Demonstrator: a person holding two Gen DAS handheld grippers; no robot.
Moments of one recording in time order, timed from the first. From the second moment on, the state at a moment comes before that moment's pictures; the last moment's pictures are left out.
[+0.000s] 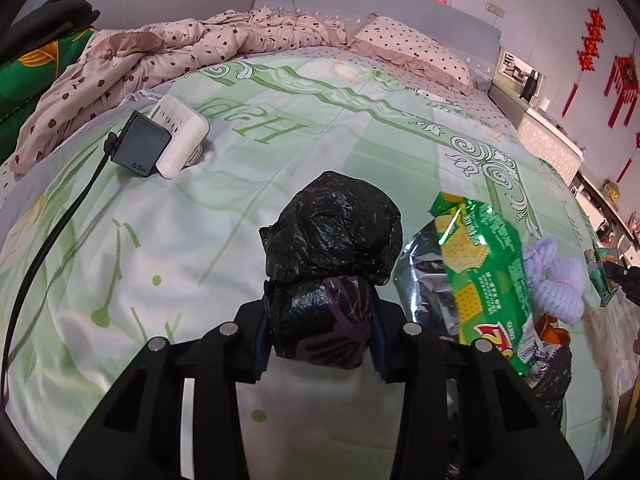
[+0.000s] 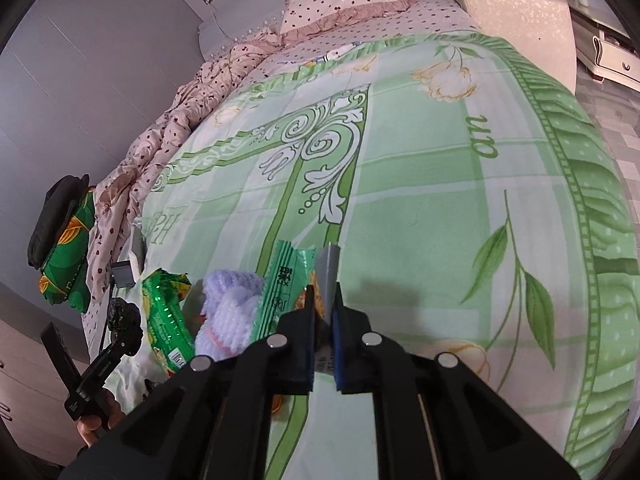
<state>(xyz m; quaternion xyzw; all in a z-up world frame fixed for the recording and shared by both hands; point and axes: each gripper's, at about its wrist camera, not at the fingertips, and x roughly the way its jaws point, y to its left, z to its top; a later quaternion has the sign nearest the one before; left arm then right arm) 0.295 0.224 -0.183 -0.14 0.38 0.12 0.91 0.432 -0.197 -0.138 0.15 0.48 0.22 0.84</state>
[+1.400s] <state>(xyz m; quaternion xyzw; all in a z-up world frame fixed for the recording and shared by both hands) 0.179 -0.267 0.038 -0.02 0.27 -0.25 0.93 0.144 -0.527 0.053 0.18 0.25 0.04 0.95</state>
